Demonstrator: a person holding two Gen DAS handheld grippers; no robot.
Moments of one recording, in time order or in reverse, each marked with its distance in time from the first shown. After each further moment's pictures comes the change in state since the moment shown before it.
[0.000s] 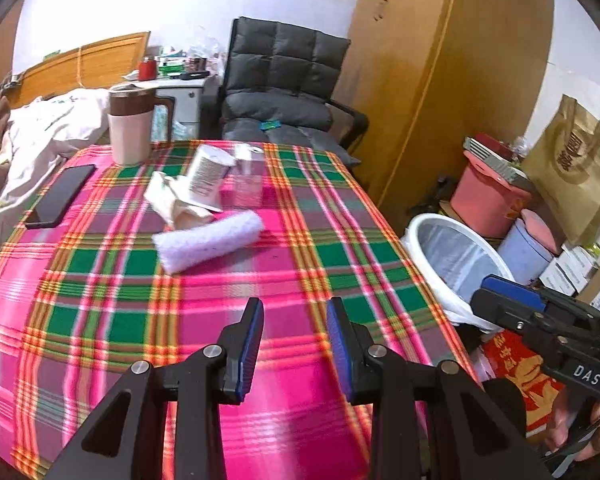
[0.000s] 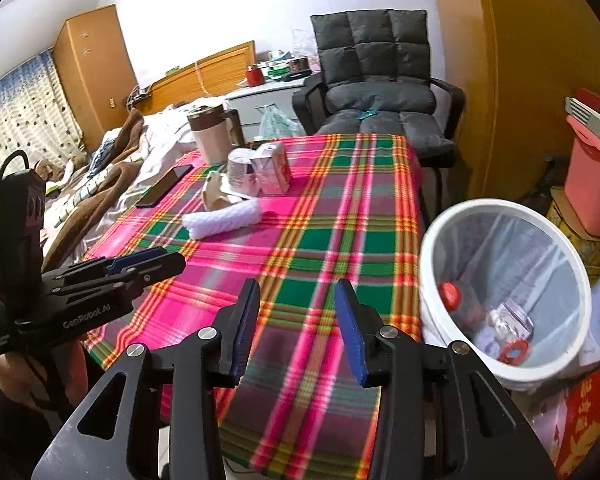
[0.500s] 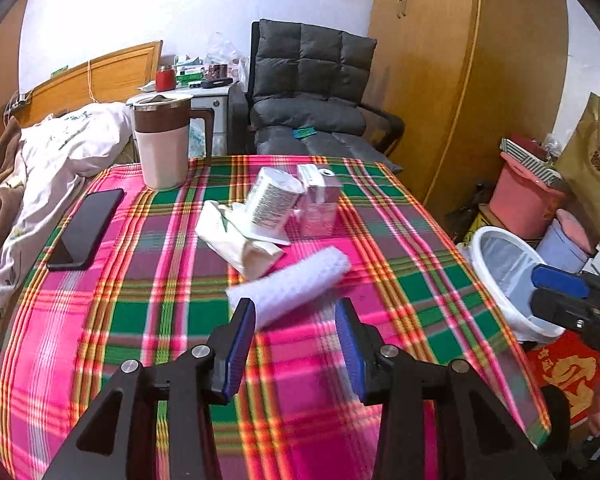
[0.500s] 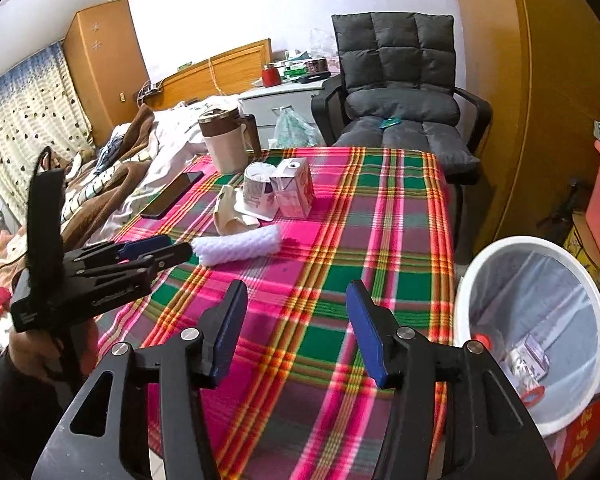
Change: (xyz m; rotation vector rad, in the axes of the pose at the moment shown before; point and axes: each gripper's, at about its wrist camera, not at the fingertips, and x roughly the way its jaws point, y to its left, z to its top) left arm 0.036 0.062 0.038 0.055 -0.003 0.084; right arm 0.031 0.013 0.028 -0.034 0.014 0.026
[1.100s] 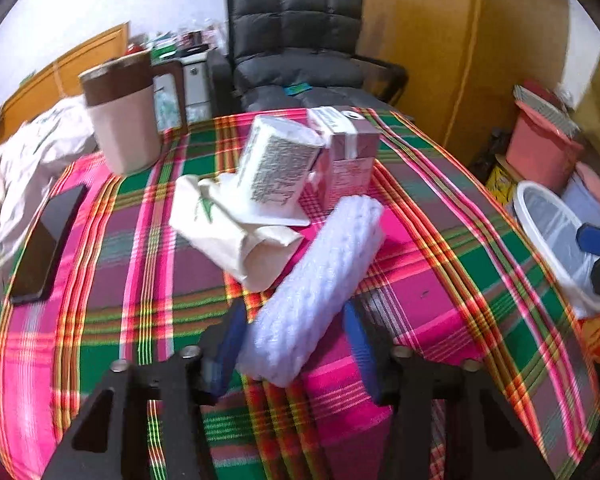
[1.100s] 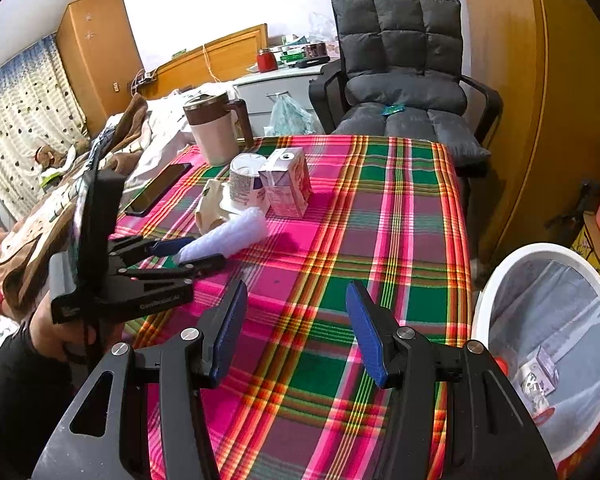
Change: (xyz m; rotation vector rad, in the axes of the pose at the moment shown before) left arm 0.078 0.014 0.005 0.086 0.136 0.014; right arm 0.026 -0.007 0.011 0.003 0.049 -0.013
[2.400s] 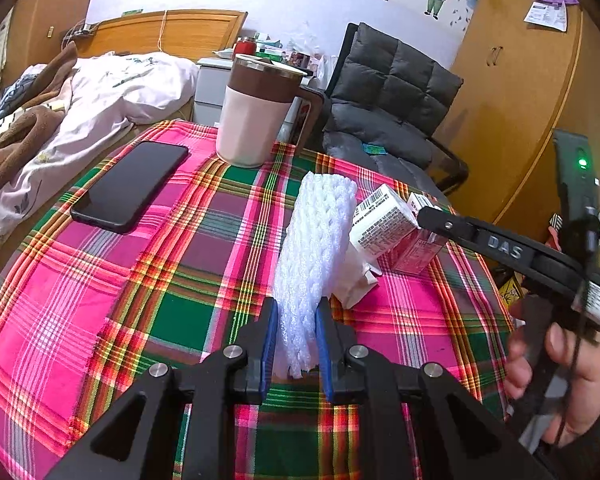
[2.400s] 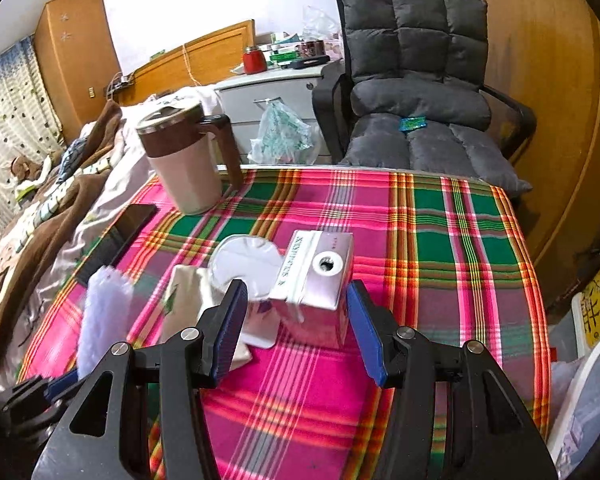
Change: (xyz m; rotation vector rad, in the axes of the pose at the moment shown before) left arm -0.047 0.069 -0.020 -0.382 -0.148 0.021; right arm 0.108 0.021 0.072 0.022 -0.009 -0.063
